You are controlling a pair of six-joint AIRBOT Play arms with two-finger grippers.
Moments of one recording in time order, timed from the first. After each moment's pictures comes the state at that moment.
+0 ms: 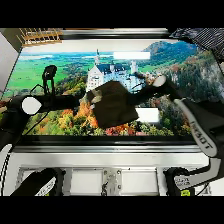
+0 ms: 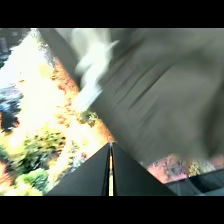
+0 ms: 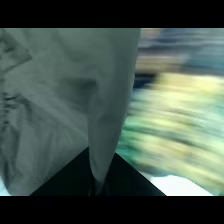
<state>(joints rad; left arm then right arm) -0.23 -0.96 0.94 1.28 -0.94 -1.63 0.13 -1.62 1.33 -0.98 1.10 1.33</state>
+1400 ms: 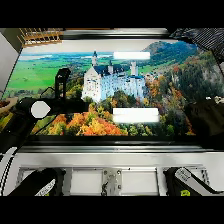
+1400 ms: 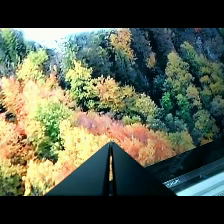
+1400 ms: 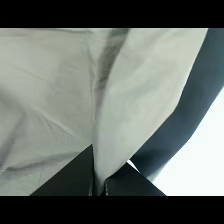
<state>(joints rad) -0.35 -0.96 0.94 1.28 -0.94 -1.63 -0.83 -1.14 1.01 -1.58 1.16 1.86</state>
